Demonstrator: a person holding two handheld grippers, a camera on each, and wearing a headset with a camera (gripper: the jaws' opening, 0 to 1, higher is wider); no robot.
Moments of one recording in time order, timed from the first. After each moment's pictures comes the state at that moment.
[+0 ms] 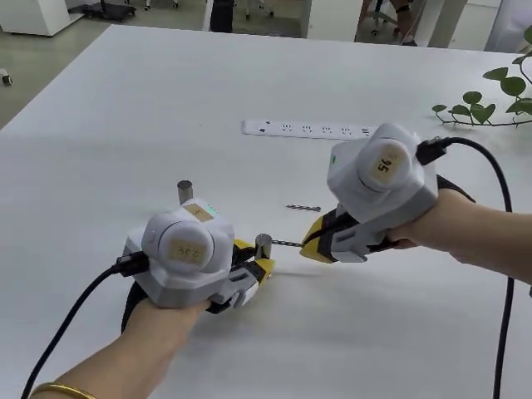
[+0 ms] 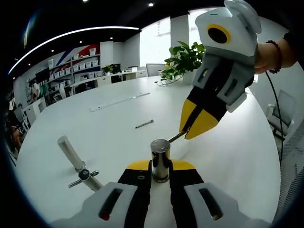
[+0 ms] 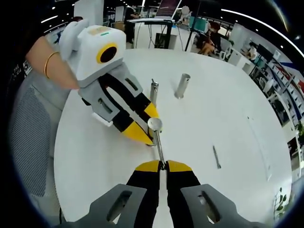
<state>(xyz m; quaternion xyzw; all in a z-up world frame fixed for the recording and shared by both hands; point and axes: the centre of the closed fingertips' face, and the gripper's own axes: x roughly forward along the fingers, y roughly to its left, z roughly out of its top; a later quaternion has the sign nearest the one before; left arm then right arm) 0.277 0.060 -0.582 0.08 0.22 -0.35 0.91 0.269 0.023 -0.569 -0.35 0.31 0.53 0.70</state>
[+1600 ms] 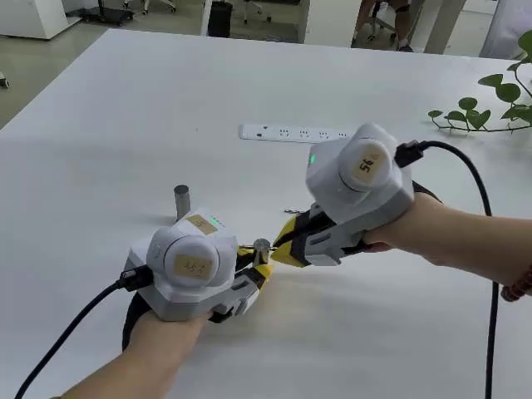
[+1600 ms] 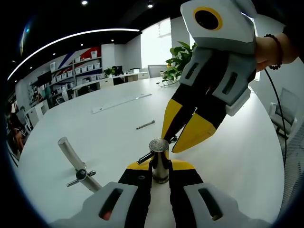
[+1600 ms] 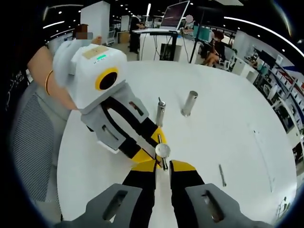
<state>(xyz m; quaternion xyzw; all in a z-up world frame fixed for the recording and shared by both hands) 0.278 0.058 -0.585 0.09 0.21 -0.34 0.91 0.260 0.055 -0.555 -0.32 0.28 0.57 0.70</state>
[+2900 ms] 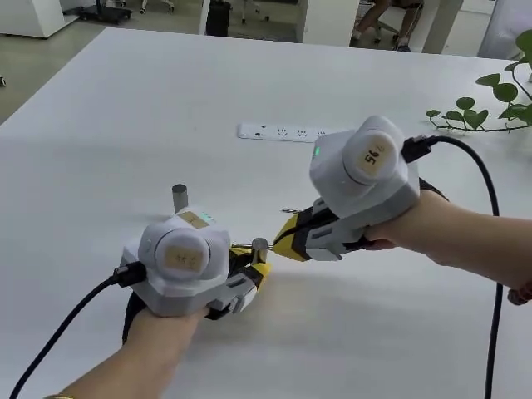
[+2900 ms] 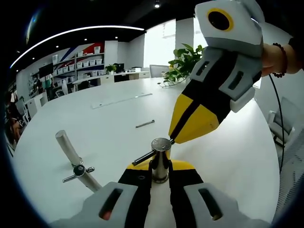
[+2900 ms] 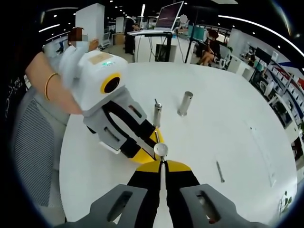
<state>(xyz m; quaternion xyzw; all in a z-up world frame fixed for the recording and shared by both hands) 0.279 0.057 -0.585 0.05 0.22 -0.34 0.91 0.265 0.052 -0.553 -0.31 0.29 0.56 0.71</state>
